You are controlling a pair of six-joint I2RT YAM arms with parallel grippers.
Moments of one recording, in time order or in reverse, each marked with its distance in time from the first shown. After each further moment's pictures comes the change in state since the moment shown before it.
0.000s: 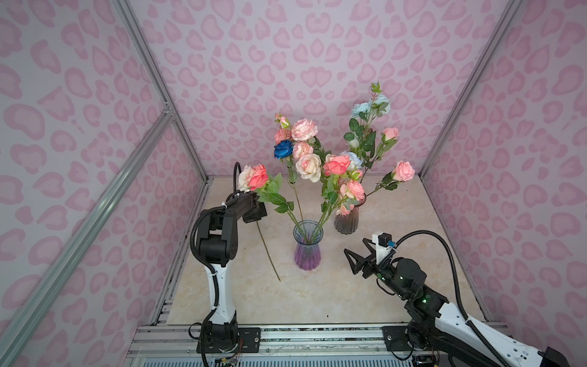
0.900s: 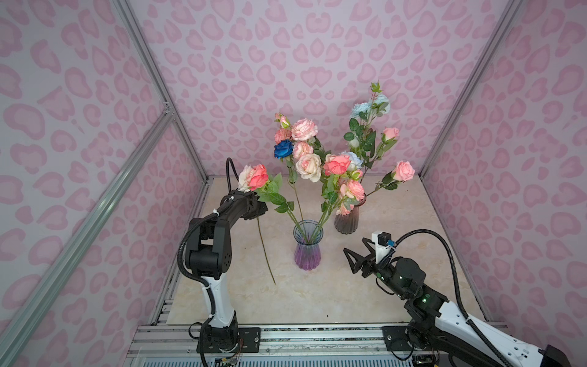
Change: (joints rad) left arm -0.012 -0.151 -0.090 0.026 0.050 -0.107; right arm 0.021 0.004 0.018 -0.008 0.020 0.011
